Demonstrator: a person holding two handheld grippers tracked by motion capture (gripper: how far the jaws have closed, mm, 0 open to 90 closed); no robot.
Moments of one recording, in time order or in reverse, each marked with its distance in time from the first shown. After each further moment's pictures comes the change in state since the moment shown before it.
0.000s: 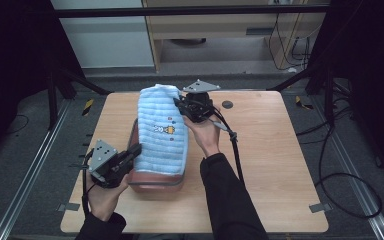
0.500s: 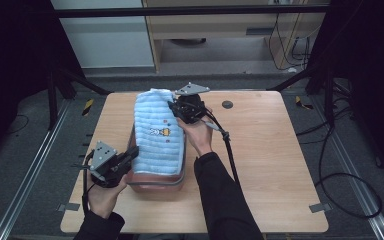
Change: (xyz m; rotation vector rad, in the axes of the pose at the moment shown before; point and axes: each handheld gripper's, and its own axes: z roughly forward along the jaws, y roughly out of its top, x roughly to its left) left arm 0.010 -0.016 0.009 0.048 0.024 -0.009; right arm 0.006 -0.008 0.024 0.035 0.011 -0.018
